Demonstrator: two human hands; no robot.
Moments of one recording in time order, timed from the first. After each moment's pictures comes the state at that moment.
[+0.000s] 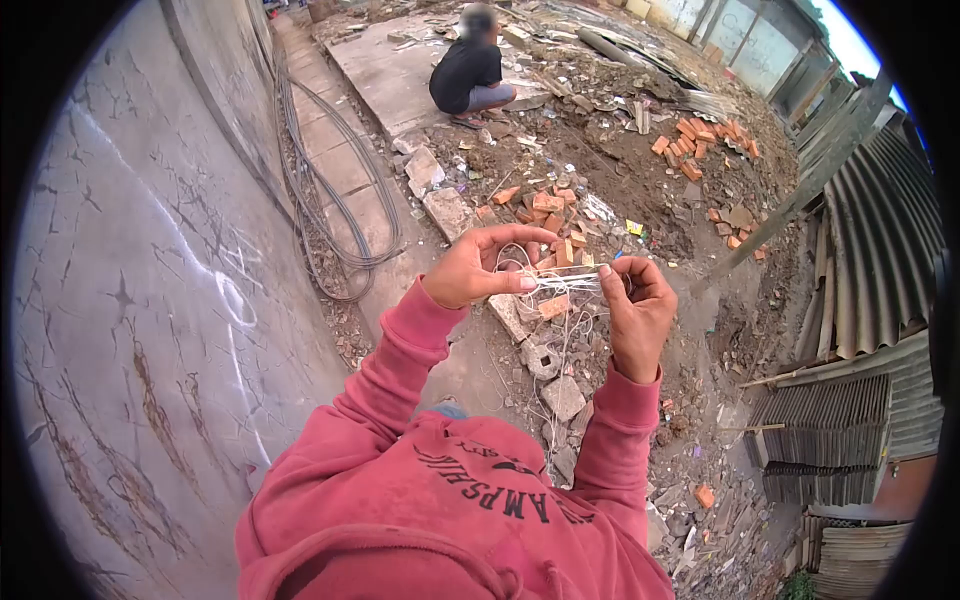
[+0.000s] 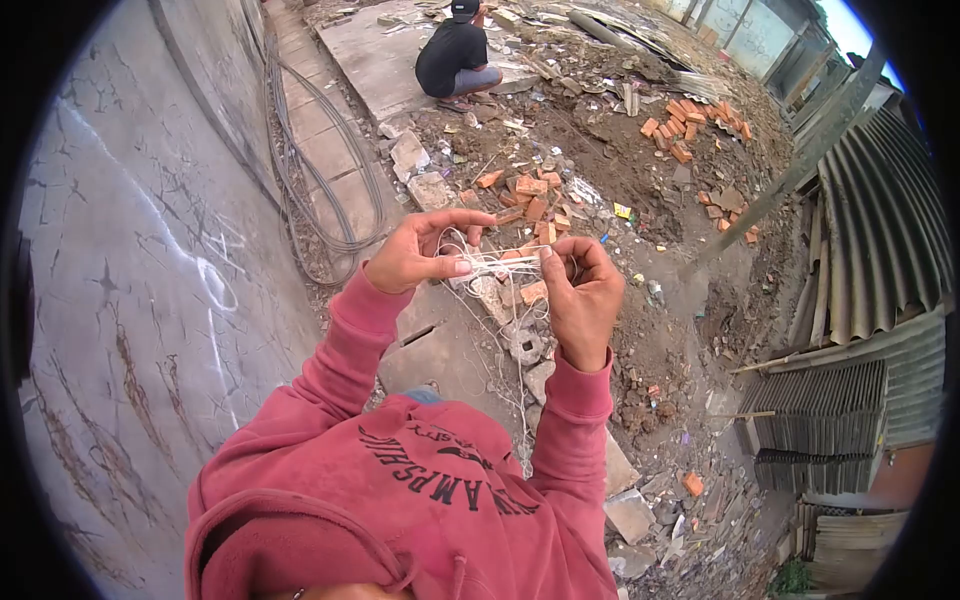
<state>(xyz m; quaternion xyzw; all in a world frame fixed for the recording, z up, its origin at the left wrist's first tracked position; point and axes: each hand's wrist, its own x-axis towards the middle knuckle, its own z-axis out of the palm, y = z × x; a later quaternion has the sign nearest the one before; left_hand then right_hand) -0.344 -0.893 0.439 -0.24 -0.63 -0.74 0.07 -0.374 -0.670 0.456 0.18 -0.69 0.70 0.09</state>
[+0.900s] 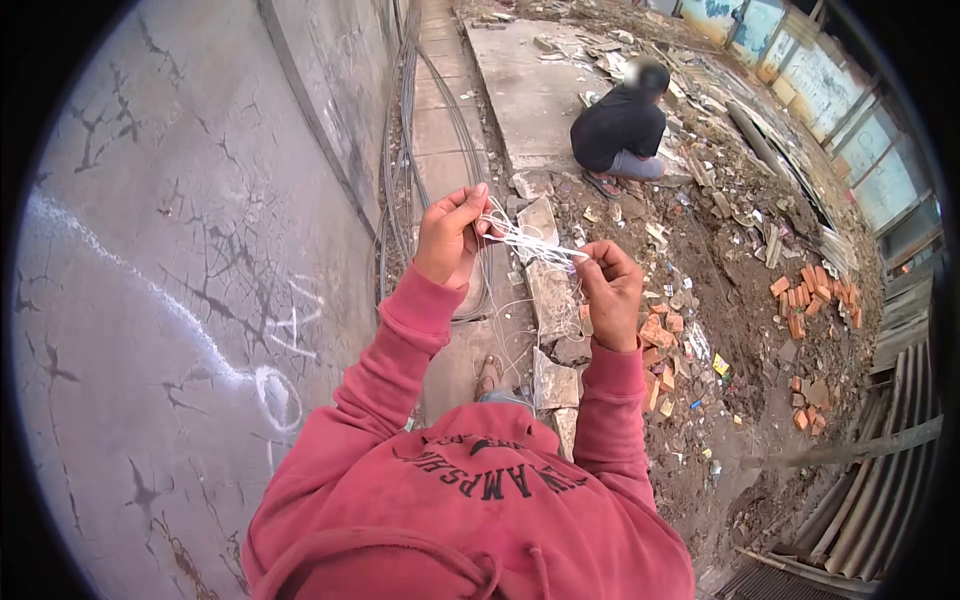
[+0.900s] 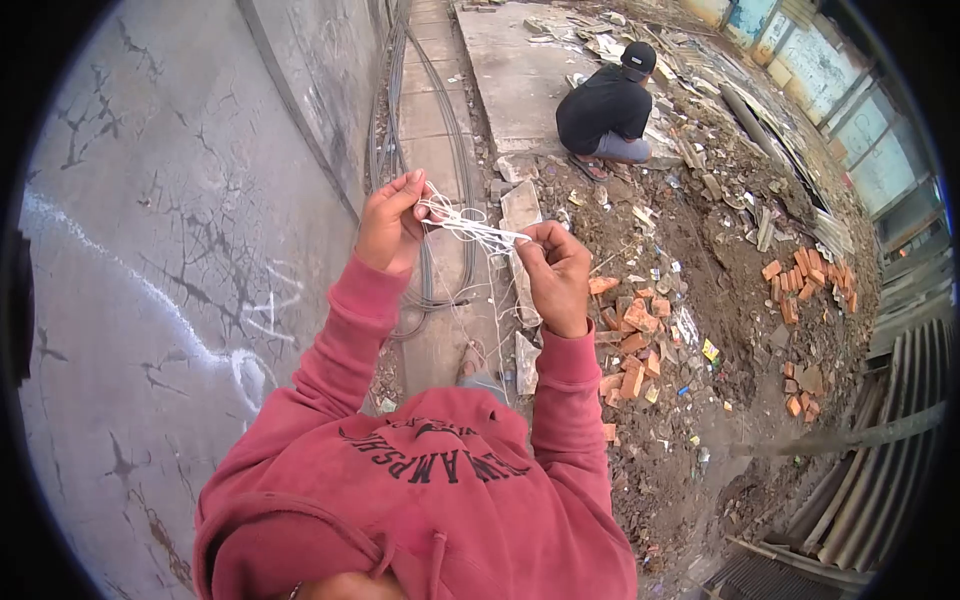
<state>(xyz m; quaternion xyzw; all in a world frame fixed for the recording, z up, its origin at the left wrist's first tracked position) -0.578 -1.322 0.418 0.08 -0.40 -0.86 0.31 -0.698 -1.135 0.405 0.35 -0.59 0.71 -0.13</state>
